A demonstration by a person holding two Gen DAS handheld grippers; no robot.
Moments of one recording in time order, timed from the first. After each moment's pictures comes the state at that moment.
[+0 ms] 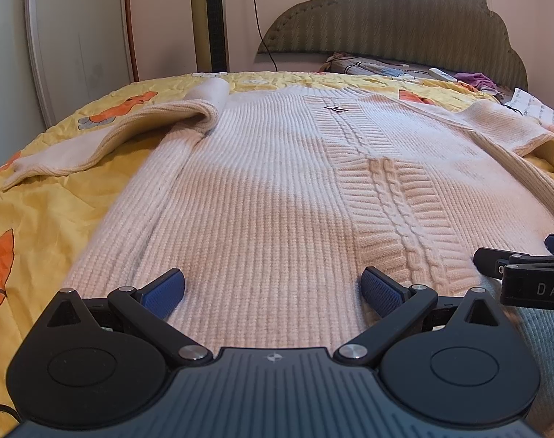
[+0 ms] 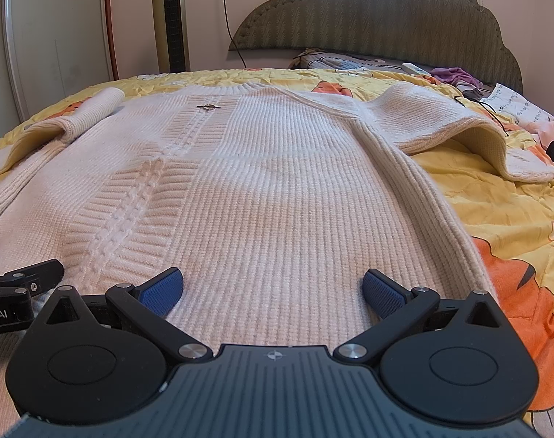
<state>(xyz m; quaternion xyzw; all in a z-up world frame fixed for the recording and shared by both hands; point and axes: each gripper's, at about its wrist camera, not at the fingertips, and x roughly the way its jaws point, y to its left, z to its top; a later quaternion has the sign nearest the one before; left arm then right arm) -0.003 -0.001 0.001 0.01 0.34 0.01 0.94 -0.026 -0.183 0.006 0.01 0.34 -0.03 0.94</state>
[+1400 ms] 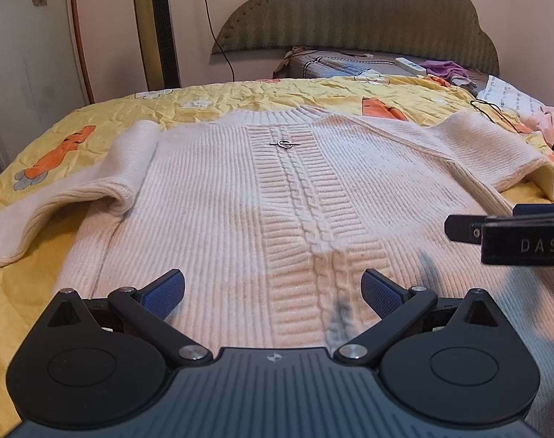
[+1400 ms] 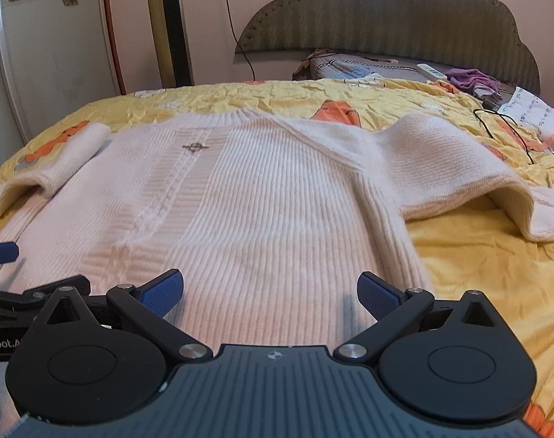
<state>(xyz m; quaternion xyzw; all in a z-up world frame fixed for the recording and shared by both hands) 0.094 -0.046 0.037 0.04 0.35 -0.05 0.93 0.051 -0.226 0.044 0.03 0.34 0.00 0.94</state>
